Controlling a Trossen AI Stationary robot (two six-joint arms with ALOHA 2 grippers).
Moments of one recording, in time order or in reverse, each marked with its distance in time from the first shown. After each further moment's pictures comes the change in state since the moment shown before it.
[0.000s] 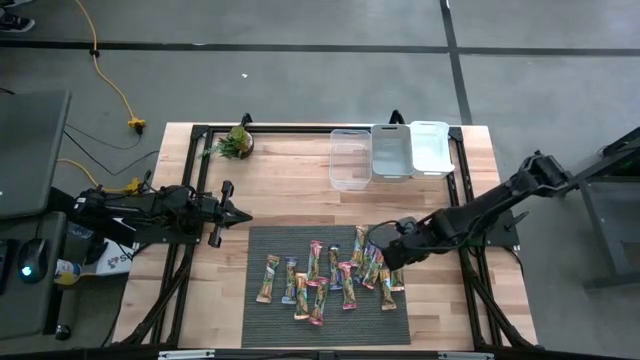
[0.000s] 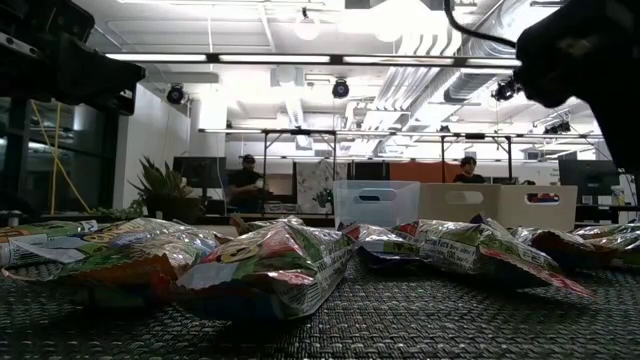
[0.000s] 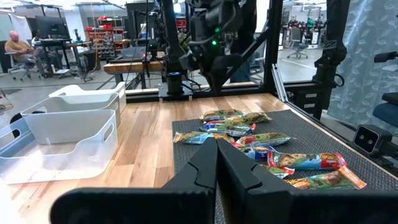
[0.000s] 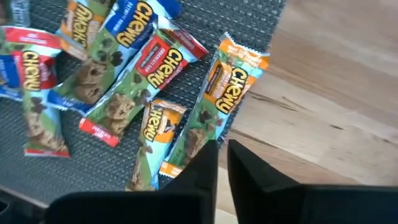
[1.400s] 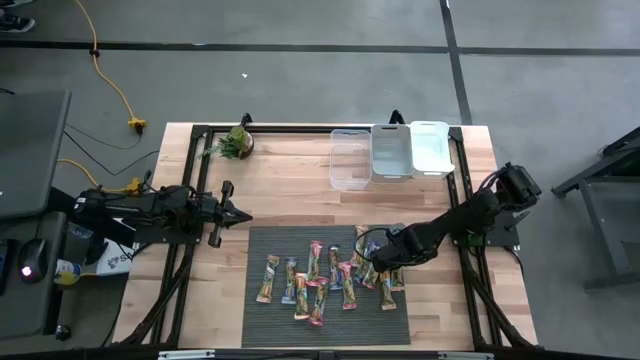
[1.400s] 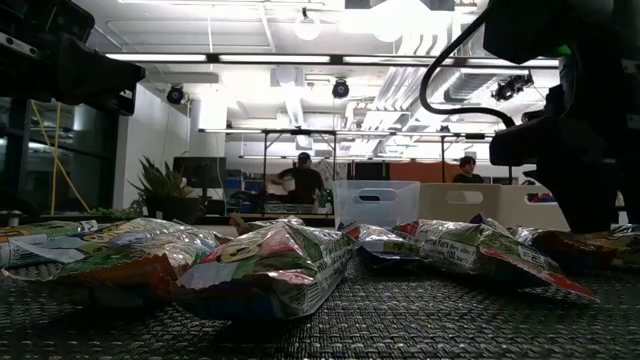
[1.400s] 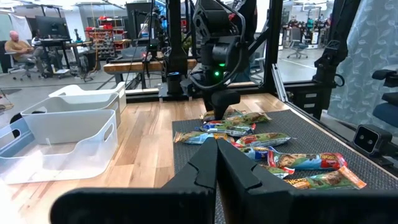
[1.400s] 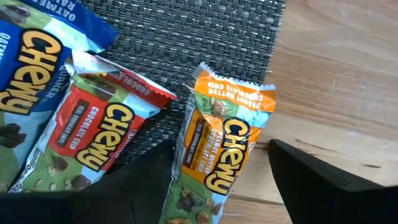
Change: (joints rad) left arm 0.000 0.000 0.000 0.000 0.000 0.000; right arm -0.029 0.300 0.004 0.089 0.032 0.084
